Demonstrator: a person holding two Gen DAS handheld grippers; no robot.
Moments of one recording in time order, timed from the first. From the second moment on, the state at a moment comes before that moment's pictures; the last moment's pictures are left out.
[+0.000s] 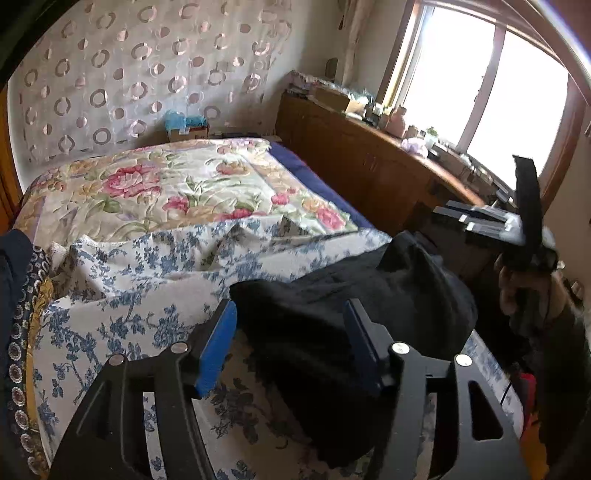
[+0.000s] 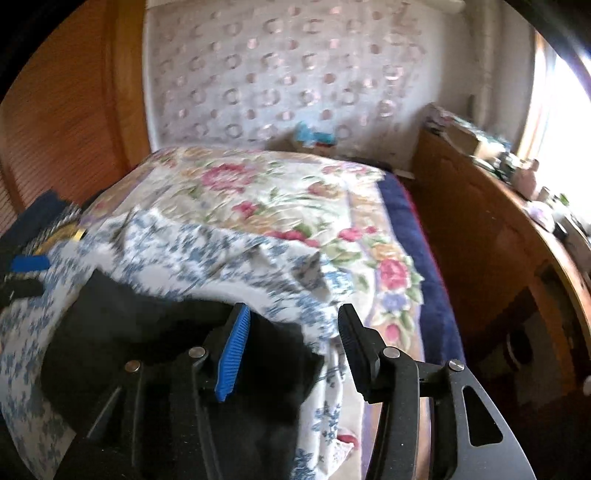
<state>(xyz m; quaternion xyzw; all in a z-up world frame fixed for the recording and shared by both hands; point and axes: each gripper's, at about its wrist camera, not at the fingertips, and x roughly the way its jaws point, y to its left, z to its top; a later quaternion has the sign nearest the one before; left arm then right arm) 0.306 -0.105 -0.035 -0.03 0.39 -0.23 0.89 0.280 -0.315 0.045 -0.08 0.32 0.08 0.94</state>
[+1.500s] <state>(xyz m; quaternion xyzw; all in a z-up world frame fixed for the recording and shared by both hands) 0.300 -0.112 -0.028 -0.08 0.36 -0.28 0.89 0.226 -0.314 0.013 0.00 0.32 0.20 0.93</state>
